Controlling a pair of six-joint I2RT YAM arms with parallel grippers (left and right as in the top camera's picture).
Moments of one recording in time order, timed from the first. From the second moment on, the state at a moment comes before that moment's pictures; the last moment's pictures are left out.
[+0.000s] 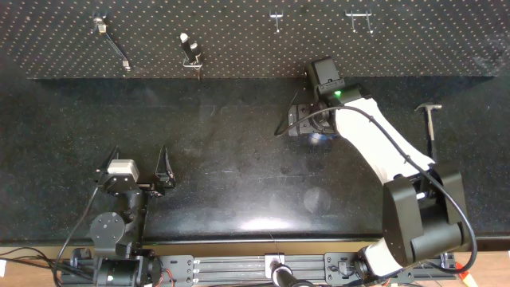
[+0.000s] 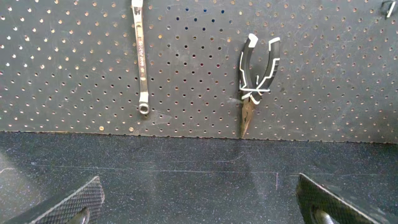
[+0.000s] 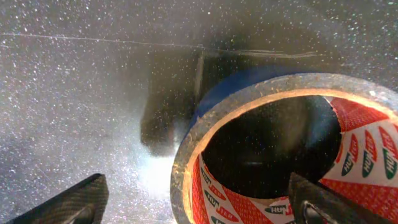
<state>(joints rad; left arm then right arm) -0.02 0.01 0.01 -0.07 0.00 -0.08 0.29 1.75 1.15 -0.74 -0.08 0.26</state>
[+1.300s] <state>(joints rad) -0.02 0.01 0.01 -0.07 0.00 -0.08 0.51 1.36 1.16 -0.16 -0.01 0.03</state>
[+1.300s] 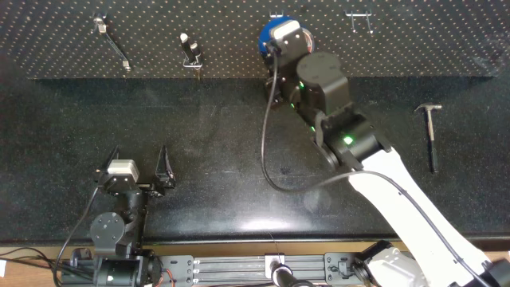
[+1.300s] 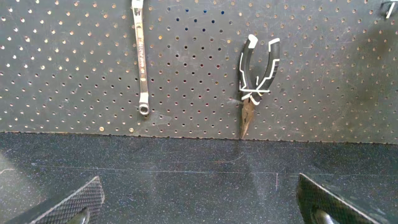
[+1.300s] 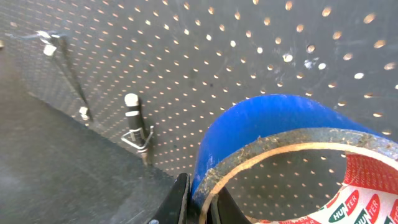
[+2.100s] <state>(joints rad) -0.02 0.01 0.01 -0.07 0.00 -0.08 0.37 1.21 1.18 -0.49 0.06 -0.03</state>
